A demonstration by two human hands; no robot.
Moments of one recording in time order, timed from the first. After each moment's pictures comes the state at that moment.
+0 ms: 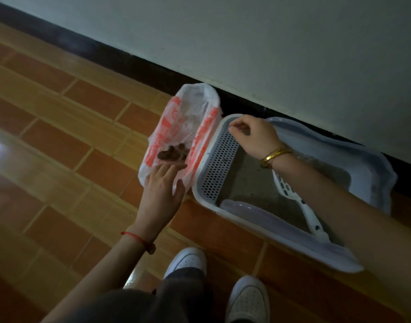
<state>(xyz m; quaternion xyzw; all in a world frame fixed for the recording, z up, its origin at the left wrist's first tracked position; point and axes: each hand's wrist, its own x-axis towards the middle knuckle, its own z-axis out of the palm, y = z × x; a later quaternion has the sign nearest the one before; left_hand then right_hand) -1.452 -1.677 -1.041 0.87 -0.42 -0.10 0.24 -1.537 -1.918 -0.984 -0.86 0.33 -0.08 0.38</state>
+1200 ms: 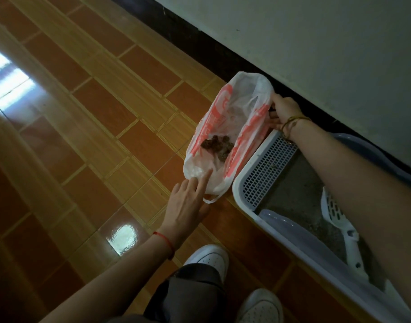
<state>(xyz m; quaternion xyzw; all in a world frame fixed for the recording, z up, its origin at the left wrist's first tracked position) -1.465 -1.627 -1.096 0.91 -0.40 -0.06 0.10 -1.409 -1.947 -1.033 -0.67 0.48 -0.01 0.56</state>
